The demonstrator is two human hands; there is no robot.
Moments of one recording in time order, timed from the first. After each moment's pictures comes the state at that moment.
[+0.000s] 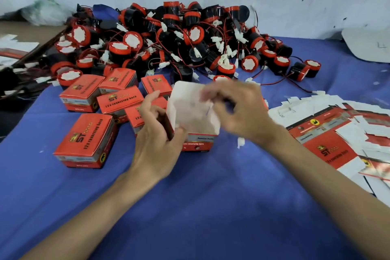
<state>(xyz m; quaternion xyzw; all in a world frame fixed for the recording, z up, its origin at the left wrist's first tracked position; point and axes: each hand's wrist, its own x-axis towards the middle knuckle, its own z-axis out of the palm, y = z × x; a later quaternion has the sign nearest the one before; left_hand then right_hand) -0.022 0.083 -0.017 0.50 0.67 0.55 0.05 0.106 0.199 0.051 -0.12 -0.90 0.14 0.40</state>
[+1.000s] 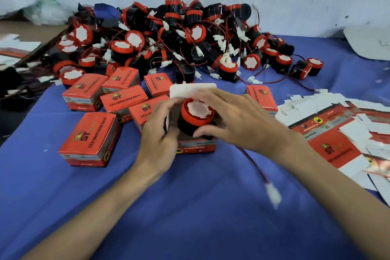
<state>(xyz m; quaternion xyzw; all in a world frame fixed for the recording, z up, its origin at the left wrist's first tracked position) -0.026 0.086 -0.012 0.50 0.62 0.60 0.13 0.114 0.183 0.049 -0.16 -0.97 0.03 0.18</state>
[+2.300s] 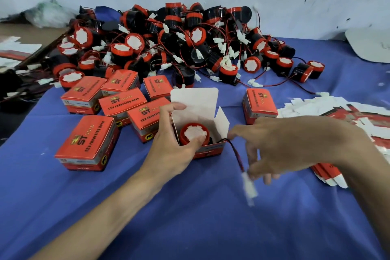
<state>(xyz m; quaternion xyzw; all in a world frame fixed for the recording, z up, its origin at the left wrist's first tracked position) -0.012 0.085 -0.011 0.47 0.63 0.58 0.23 0.155 0.172 0.100 -0.27 -0.92 0.13 -0.26</state>
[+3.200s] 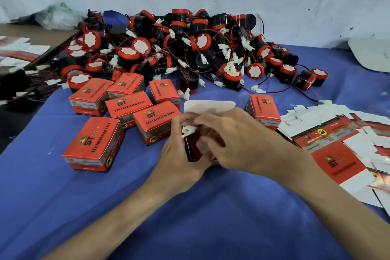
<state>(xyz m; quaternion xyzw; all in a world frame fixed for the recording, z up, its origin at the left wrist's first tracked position) -0.003 0.080 -0.014 0.53 0.60 0.56 0.21 0.110 0.155 0.072 -0.19 -0.97 0.10 0.10</state>
